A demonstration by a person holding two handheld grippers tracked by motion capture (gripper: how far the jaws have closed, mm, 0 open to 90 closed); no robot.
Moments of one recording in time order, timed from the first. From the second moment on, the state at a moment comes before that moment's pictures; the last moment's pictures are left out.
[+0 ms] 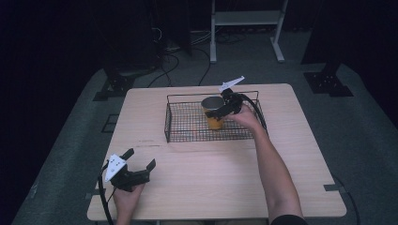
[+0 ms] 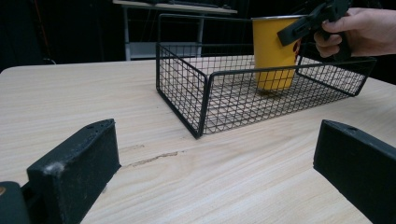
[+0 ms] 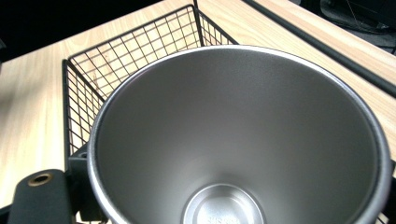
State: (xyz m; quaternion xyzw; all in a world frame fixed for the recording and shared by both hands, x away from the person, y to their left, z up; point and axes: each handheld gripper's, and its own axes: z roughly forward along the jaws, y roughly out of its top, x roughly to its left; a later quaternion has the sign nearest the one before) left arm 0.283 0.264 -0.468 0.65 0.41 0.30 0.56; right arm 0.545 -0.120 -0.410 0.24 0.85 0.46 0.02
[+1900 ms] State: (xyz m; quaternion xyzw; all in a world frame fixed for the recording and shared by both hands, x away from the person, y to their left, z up) left arm 0.283 0.264 -0.468 0.65 0.41 0.30 0.56; right arm 0.547 -0.122 -0.415 0.22 0.88 0.41 0.05
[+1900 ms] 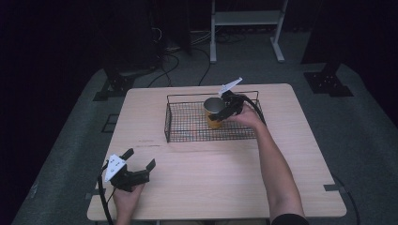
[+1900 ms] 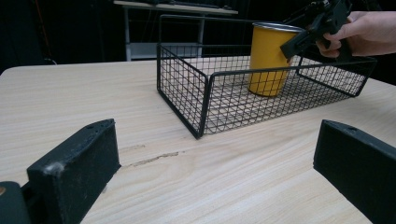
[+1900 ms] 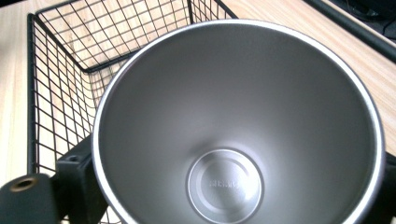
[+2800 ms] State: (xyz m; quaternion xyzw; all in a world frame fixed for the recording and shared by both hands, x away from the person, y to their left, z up) left arm 0.283 0.264 -0.468 0.65 0.41 0.30 0.56; right arm 0.537 -0.145 -0.397 0.23 0.88 0.42 0.04
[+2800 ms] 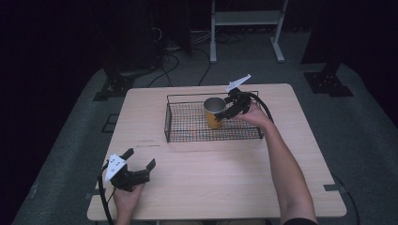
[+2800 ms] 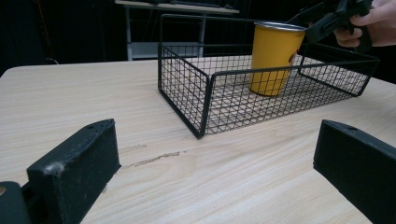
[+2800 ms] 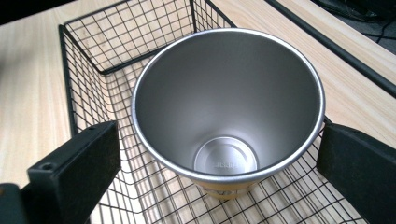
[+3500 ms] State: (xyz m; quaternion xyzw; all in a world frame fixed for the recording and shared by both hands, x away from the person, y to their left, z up) left arm 0.283 0.263 -0.468 0.65 0.41 0.30 0.56; right arm 0.518 -0.177 -0.380 0.24 0.85 0.46 0.05
